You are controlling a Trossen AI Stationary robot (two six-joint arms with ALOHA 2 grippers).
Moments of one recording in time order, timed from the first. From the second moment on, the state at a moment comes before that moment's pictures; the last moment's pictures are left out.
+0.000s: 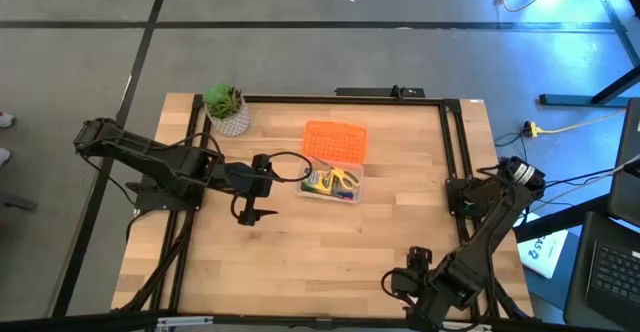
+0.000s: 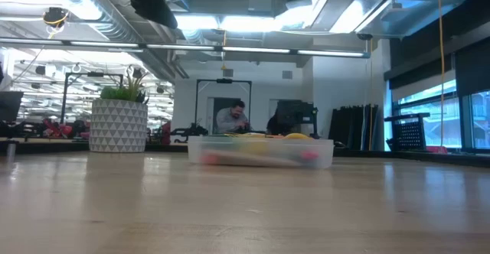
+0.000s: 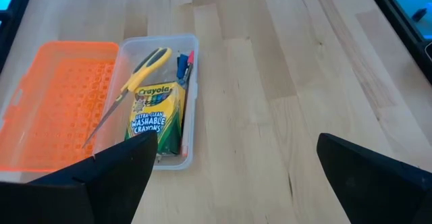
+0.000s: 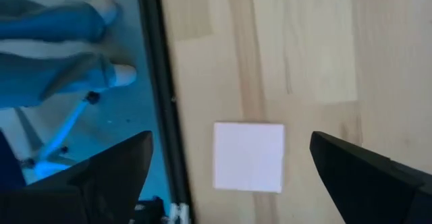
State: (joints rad) left arm -0.24 1.10 0.90 -0.53 -0.17 -0.02; right arm 0.91 1.76 1.52 -1.07 0.11 1.06
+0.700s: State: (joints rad) left arm -0.24 1.10 0.90 -0.53 -0.17 -0.02; right arm 1.02 1.76 1.31 -0.89 0.16 1.24
